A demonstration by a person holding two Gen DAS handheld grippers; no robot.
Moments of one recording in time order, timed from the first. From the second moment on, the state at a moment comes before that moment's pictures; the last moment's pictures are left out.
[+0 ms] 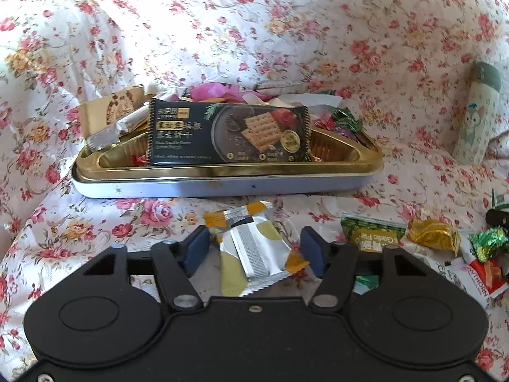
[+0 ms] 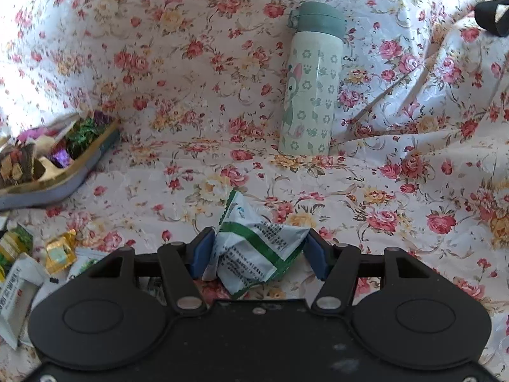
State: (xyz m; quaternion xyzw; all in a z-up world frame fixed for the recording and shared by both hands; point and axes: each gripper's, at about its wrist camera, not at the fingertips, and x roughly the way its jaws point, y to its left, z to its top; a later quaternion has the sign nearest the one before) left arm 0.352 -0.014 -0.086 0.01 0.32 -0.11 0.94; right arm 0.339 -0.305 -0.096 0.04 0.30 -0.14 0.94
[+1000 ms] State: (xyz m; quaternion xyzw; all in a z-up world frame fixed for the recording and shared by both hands) left arm 0.336 -0.052 -0.069 0.10 0.41 -0.10 0.90; right arm 0.340 -0.307 -0.096 0.04 0.30 -0.14 0.94
